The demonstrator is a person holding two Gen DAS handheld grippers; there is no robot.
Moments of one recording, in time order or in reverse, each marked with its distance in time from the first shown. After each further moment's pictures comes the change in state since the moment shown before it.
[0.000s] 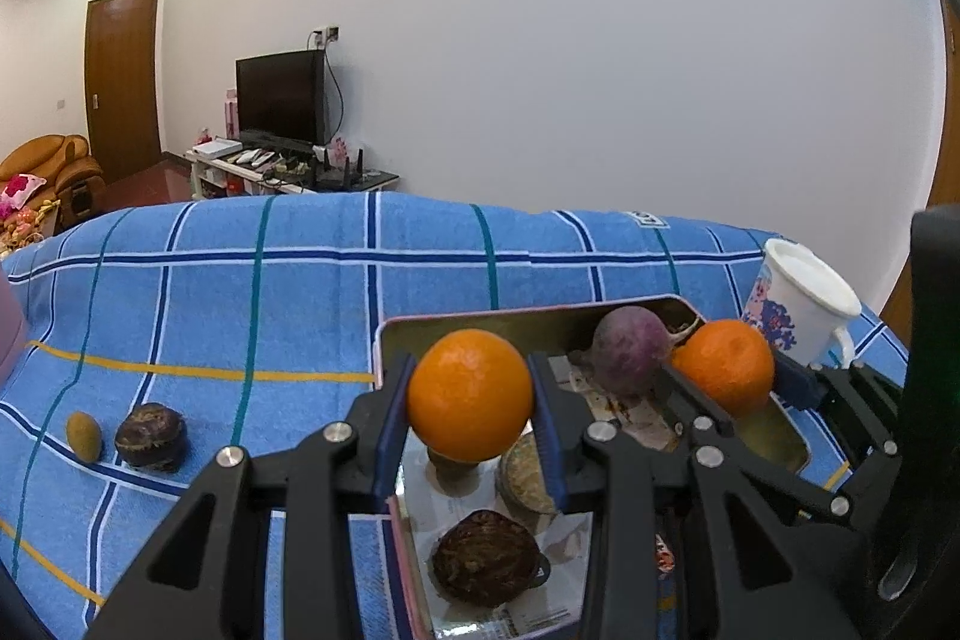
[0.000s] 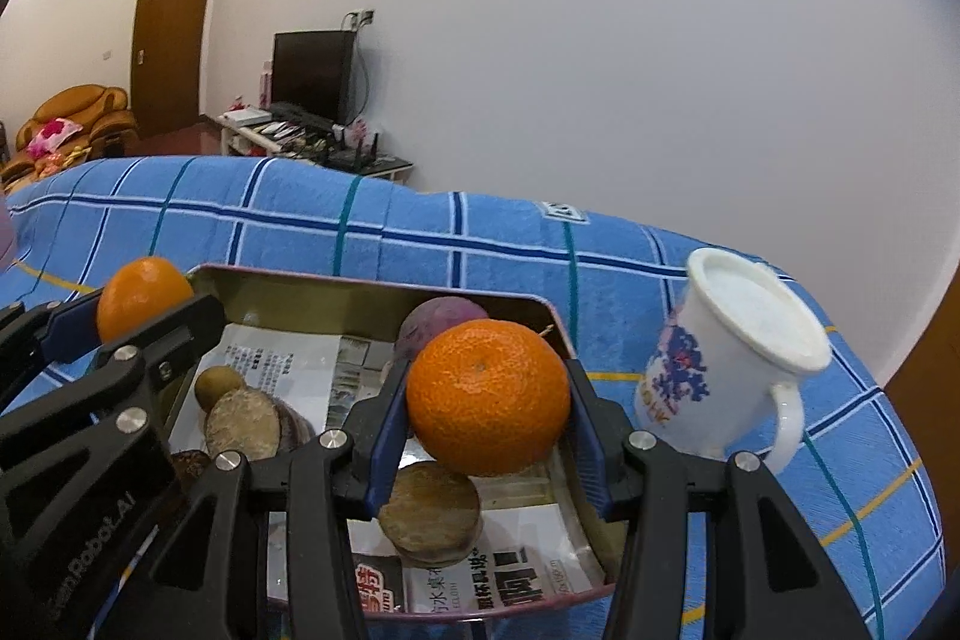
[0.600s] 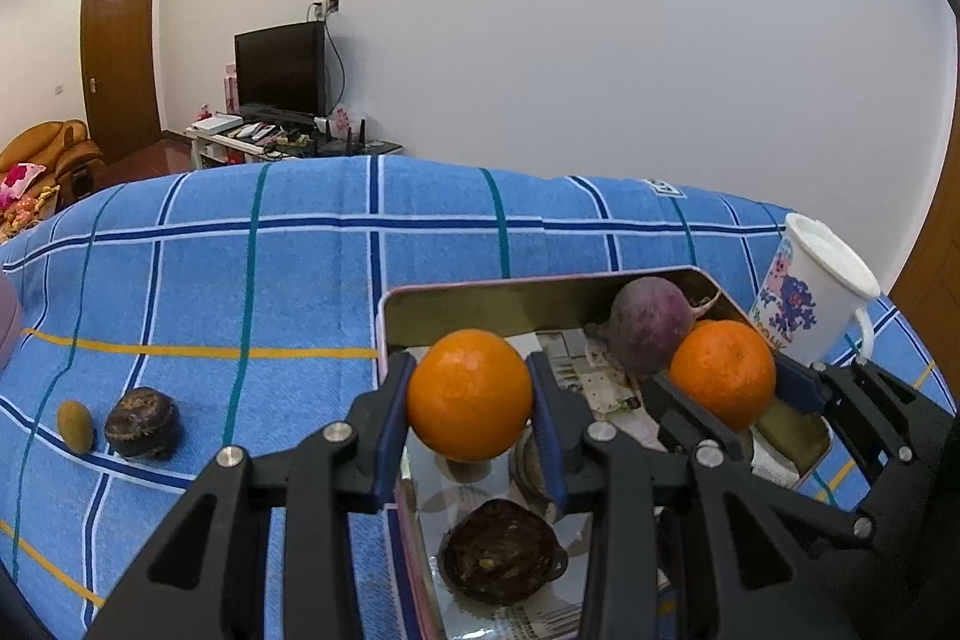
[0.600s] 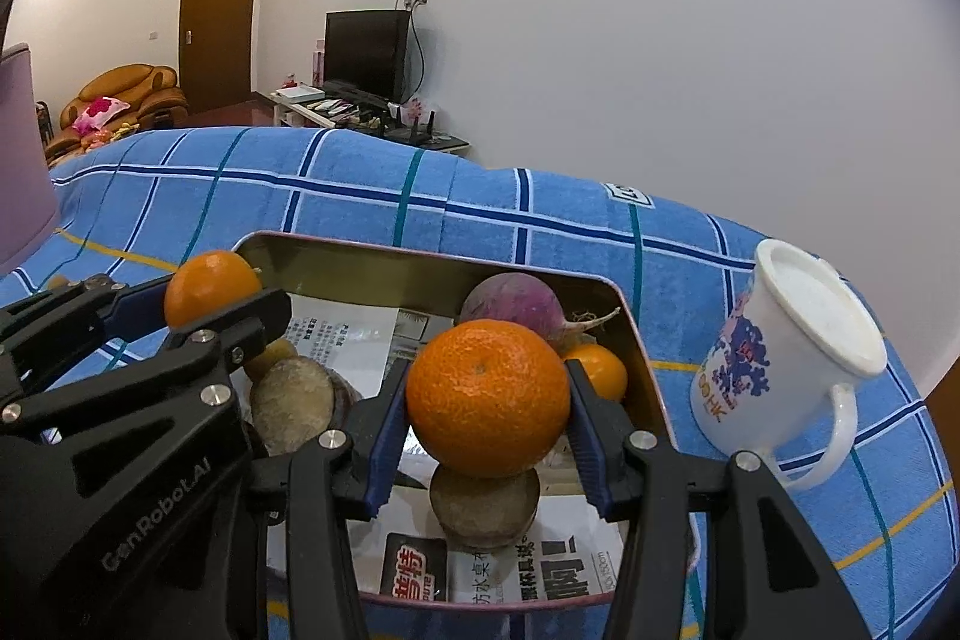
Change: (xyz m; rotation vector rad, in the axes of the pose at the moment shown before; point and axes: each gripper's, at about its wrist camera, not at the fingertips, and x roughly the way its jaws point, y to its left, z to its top) left arm 0.018 0.003 -0.001 -0.003 0.074 0.005; right arm 0.005 0.007 -0.004 -0.039 0.042 0.132
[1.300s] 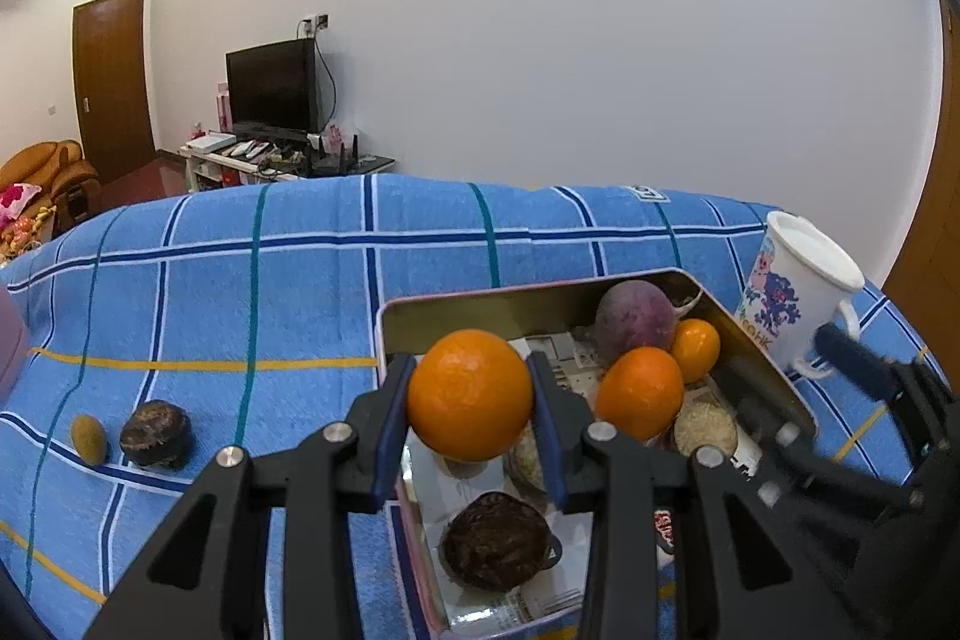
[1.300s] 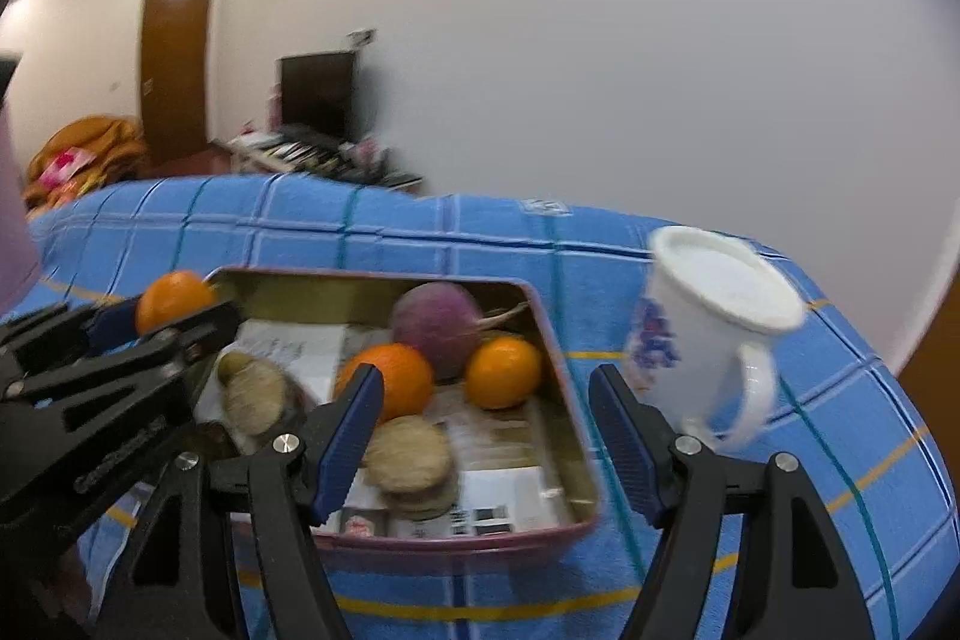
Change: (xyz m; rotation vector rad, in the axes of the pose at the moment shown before) left arm -0.016 -0.002 -0.004 0.043 -0.033 -0.001; right arm -0.035 -0.027 -0.014 0.116 -0.095 -0.113
